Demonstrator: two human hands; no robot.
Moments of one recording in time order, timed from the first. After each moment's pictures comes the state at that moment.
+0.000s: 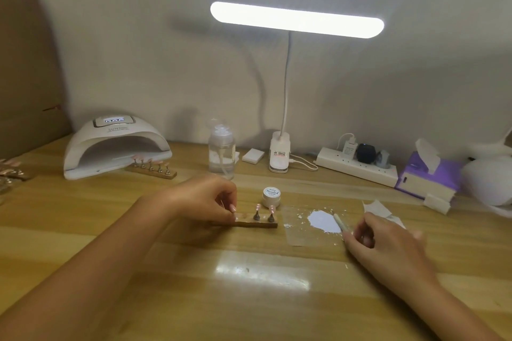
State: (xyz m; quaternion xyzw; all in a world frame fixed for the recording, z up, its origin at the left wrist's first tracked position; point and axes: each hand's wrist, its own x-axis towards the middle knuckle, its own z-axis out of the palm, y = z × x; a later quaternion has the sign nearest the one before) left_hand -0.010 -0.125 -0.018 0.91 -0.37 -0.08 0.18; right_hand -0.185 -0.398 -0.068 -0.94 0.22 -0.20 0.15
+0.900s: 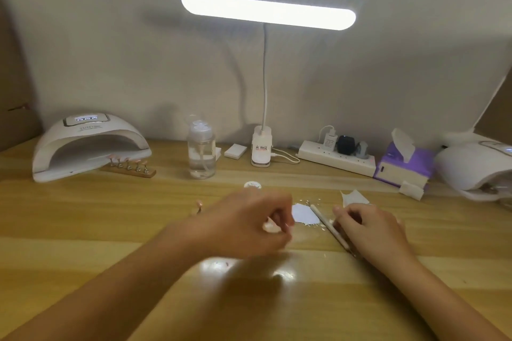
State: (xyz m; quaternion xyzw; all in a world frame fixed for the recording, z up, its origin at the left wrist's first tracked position) left_hand -0.095 -0.182 -0.013 0.79 -0.54 -0.04 0.28; right_hand -0.182 -0.409 -0.060 -0.92 0.25 -0.19 0.23
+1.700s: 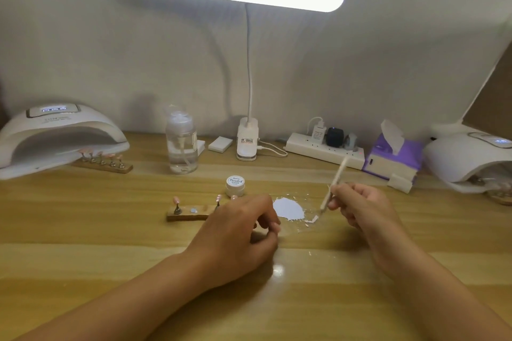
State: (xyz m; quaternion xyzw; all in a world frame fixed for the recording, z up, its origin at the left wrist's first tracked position) left_hand -0.094 -0.206 -0.074 0.80 -0.48 0.09 0.36; right_hand -0.177 -0.415 -0.044 -0.73 0.24 -0.22 0.60
